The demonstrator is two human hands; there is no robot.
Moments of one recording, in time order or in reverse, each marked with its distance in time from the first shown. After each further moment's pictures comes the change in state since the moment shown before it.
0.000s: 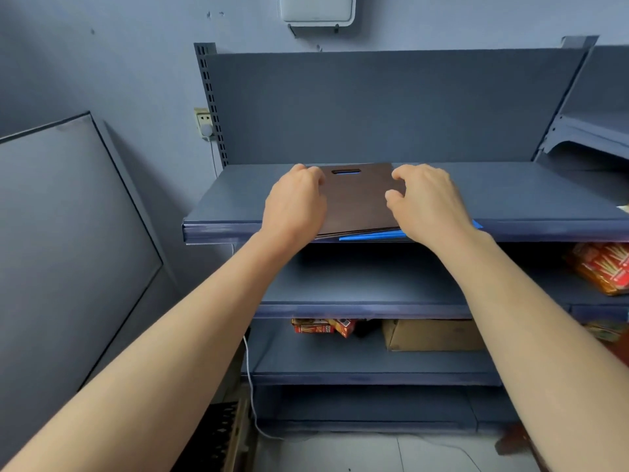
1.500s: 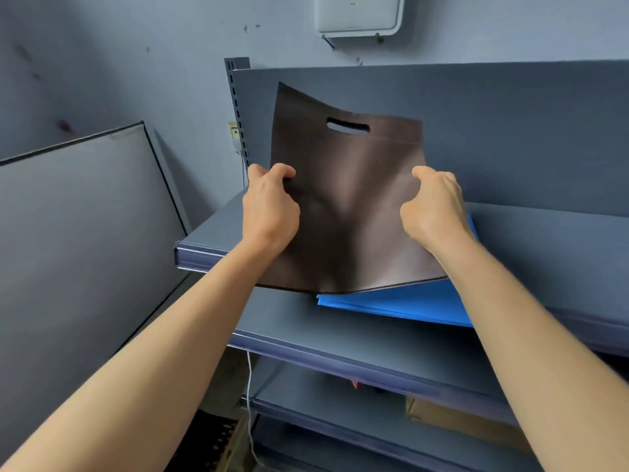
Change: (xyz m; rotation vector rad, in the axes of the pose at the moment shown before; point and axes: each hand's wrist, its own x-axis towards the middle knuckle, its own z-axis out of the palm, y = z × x) left_hand 0.085 0.008 0.036 -0.078 0.288 -0.421; right_hand 0.139 0.046 0.035 0.381 -0.126 0.021
